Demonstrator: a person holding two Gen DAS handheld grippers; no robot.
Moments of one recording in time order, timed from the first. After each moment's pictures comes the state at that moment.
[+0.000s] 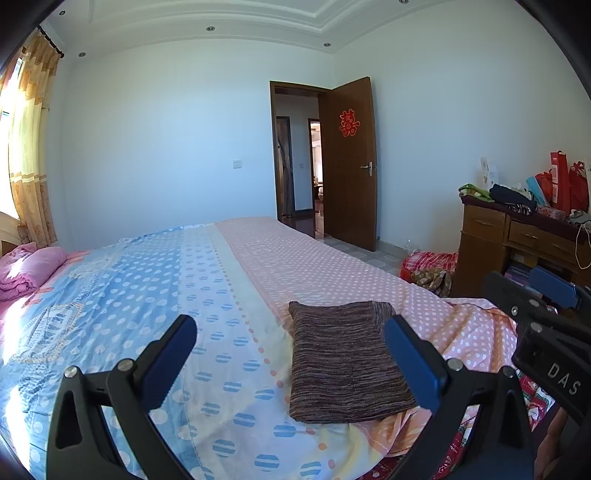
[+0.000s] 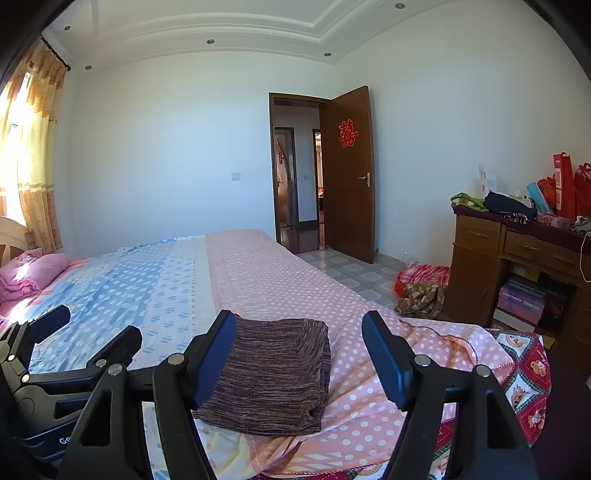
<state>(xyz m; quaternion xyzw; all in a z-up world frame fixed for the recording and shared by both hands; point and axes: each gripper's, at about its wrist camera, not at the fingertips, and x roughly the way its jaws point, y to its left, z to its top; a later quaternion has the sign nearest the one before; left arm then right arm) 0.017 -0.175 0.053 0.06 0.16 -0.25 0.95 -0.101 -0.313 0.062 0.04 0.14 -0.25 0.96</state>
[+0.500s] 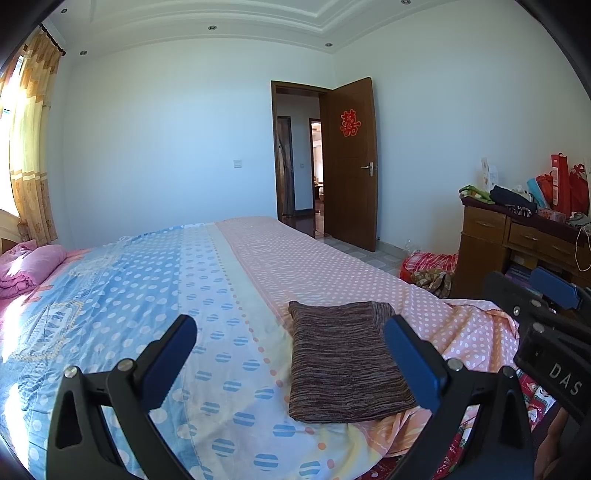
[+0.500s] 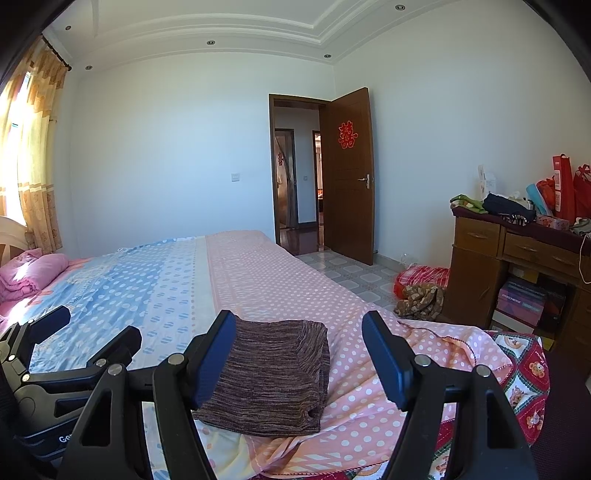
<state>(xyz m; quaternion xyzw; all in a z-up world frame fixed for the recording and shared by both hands) 0.016 -0.175 0.053 0.06 0.16 -0.26 0.95 -0.101 -0.316 0.063 0.04 0.14 -0.25 0.96</state>
